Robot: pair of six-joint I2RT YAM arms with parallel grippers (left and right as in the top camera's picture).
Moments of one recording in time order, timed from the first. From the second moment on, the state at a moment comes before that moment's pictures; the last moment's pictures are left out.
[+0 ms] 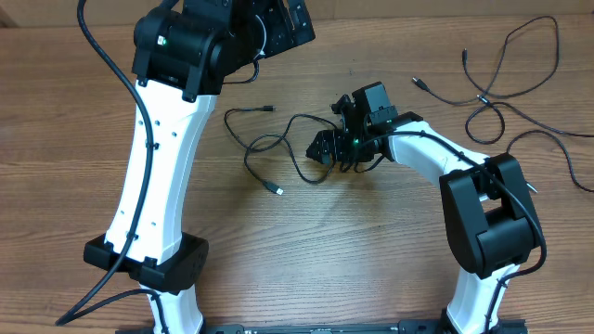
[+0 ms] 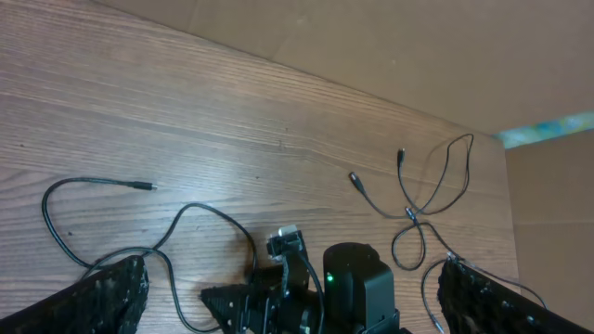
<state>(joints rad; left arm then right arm) -0.39 1.97 2.56 -1.34 0.08 -0.67 0.35 2.01 1.26 -0.39 -0.49 0.27</state>
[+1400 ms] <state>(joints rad) -0.39 1.97 2.56 -1.34 0.08 -0.67 0.20 1.58 1.49 -0.72 -0.30 0.28</state>
